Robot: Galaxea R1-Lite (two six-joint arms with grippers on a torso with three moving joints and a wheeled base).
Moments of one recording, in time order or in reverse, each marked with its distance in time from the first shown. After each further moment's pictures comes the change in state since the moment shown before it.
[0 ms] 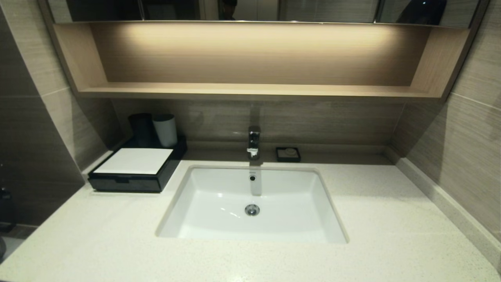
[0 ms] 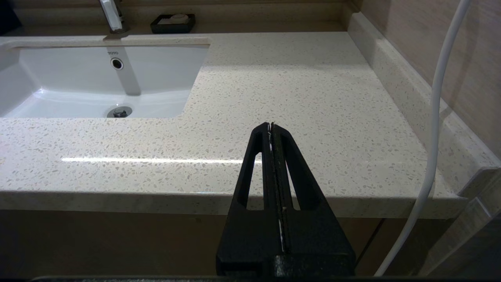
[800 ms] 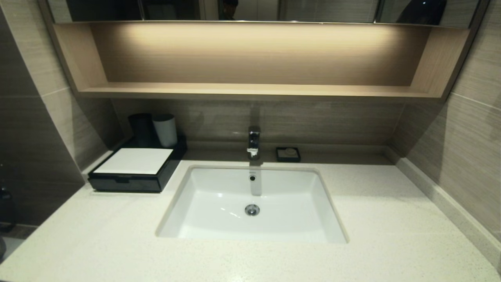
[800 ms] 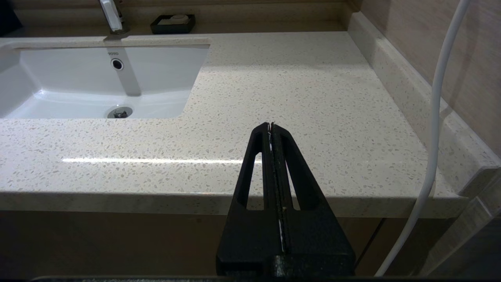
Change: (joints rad) left arm 0.000 0.000 0.000 0.000 0.000 0.000; right arm 0.000 0.000 0.000 0.000 -0.001 0.004
